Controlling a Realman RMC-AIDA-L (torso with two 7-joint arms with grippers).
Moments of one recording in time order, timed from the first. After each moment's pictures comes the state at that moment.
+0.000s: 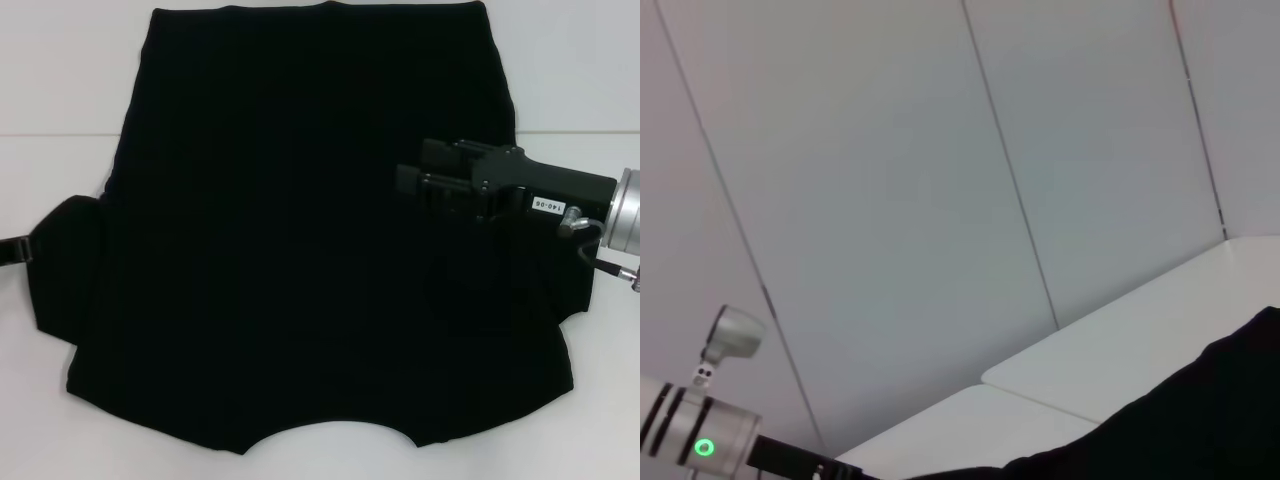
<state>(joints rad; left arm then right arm) -0.57 -2.06 0.47 0.72 2.45 0.86 -2.12 0.69 2.08 -0.63 -0.53 -1.83 -1.41 1.42</state>
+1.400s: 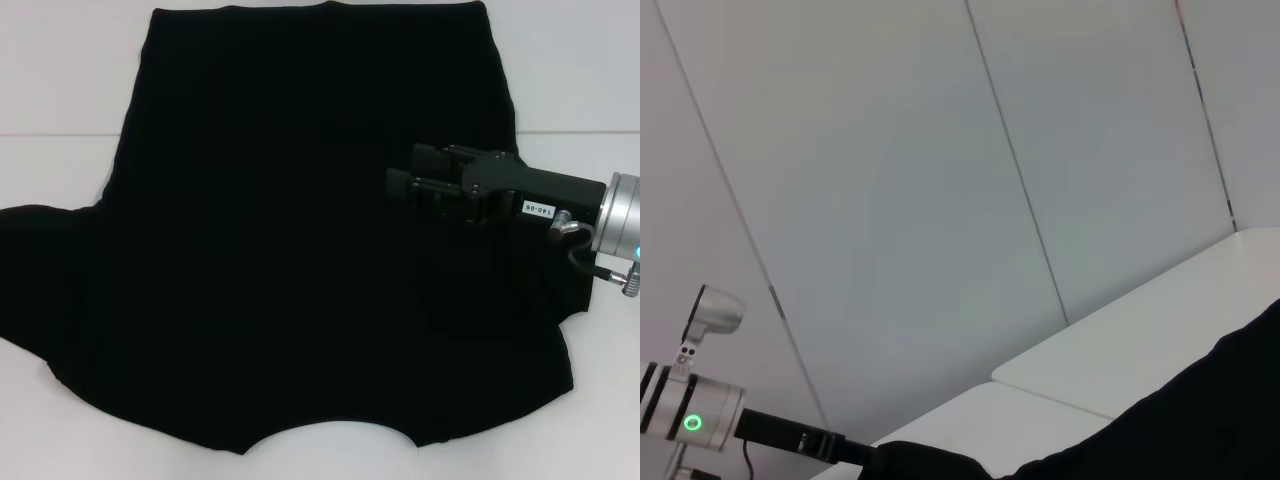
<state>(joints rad) -0.52 -2.06 0.46 0.85 2.48 0.90 -2.14 0.70 2.09 -0.63 -0.50 -1.83 -1.41 1.42</state>
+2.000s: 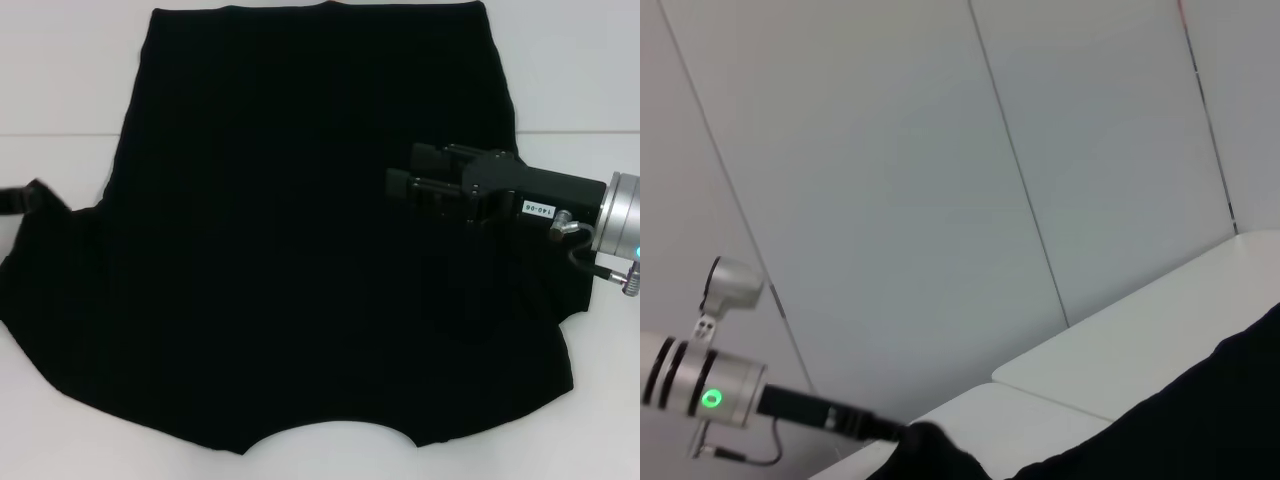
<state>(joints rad) -0.59 -2.07 0.47 0.86 2.43 0.95 -2.10 0.70 2.09 -0.63 -0.50 -1.83 -1.41 1.41</state>
